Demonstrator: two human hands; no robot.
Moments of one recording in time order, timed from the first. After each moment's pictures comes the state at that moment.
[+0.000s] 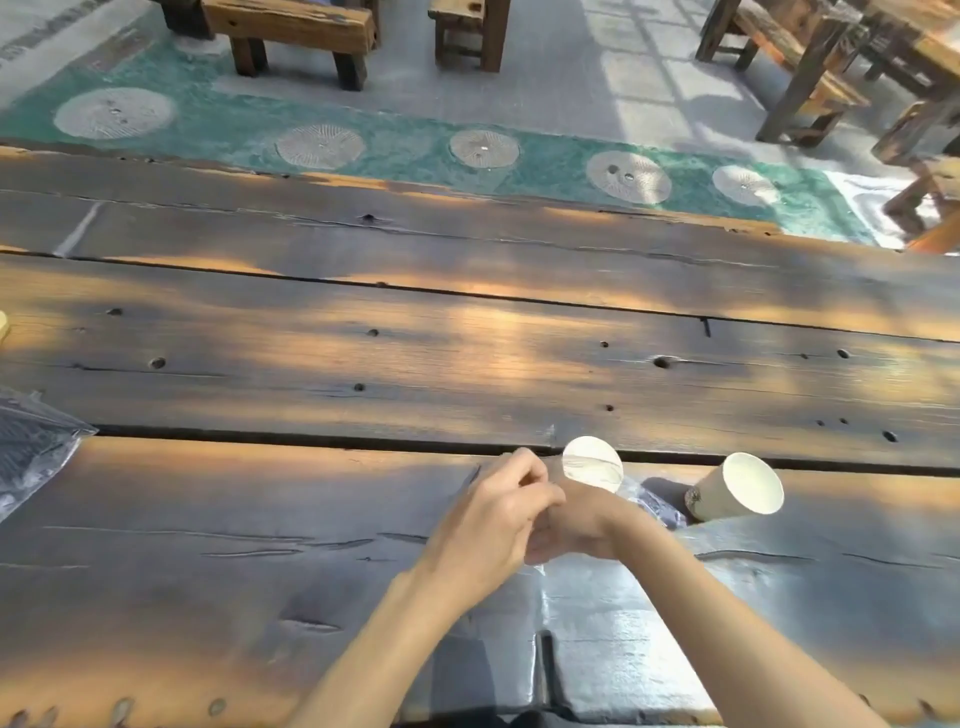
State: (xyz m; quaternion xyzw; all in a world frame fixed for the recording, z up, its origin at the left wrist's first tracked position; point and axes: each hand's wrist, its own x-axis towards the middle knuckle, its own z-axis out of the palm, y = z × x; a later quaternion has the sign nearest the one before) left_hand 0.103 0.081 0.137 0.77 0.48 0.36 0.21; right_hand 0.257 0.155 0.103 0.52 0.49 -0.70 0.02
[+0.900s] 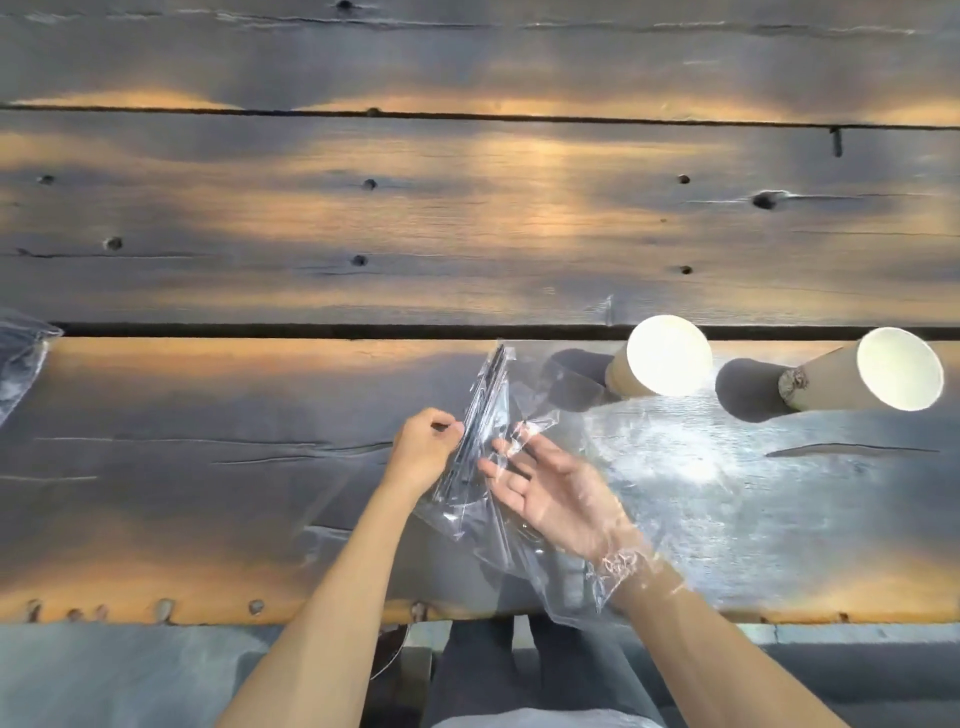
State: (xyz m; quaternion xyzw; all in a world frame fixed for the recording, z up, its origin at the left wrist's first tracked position) left_hand 0.039 0.093 -0.066 0.34 0.78 0.18 0.50; right_hand 0.235 0.089 -0.069 0.40 -0.06 -0.87 -0.27
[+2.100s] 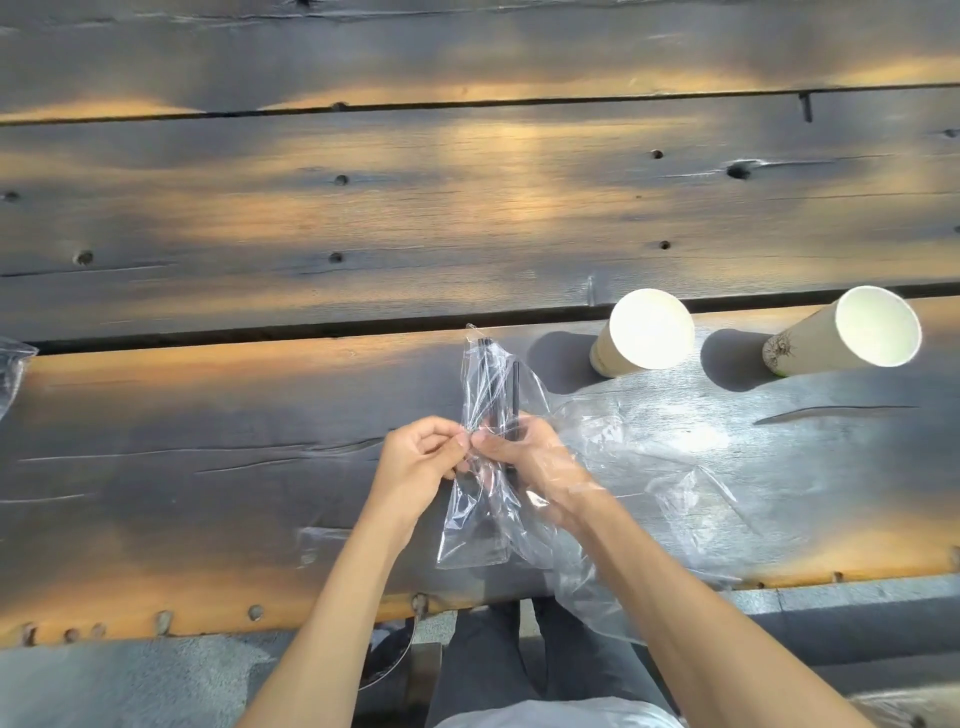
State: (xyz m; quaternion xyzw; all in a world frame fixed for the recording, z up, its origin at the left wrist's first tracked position) left_hand 0.050 0.058 -0.018 0.30 0.67 0.33 0.59; right_hand 0.211 0.093 -0.043 0.54 0.29 -0.77 -0.19
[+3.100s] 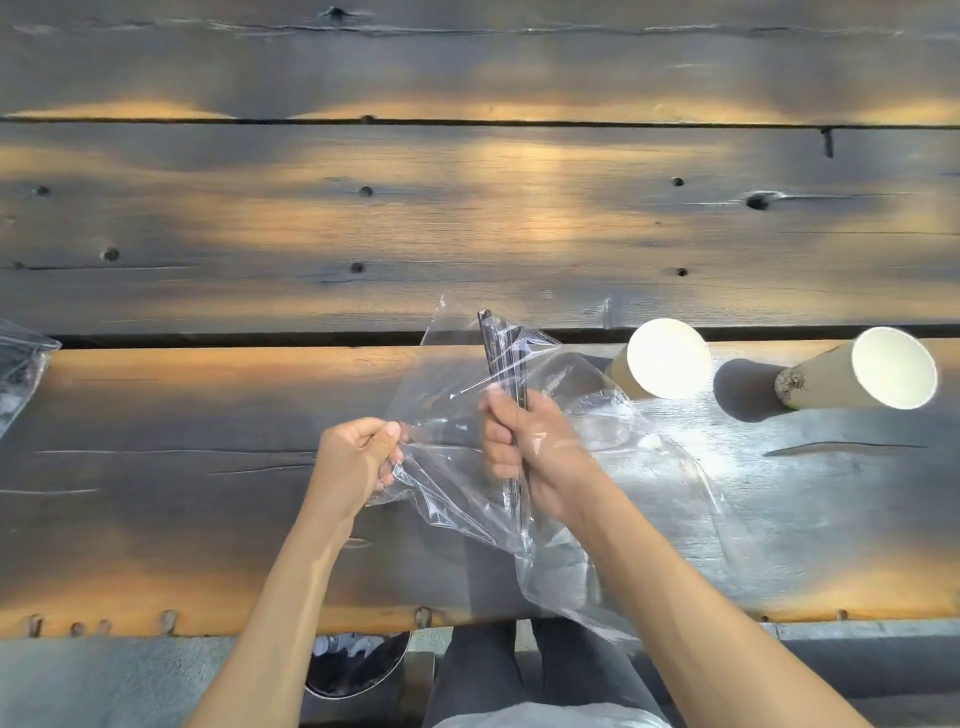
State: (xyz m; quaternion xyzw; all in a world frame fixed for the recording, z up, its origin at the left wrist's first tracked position) left_hand -0.015 0.067 -0.017 0.28 0.75 0.32 0.50; right_hand 0.186 0.126 0.004 0.46 0.21 -0.82 -0.26
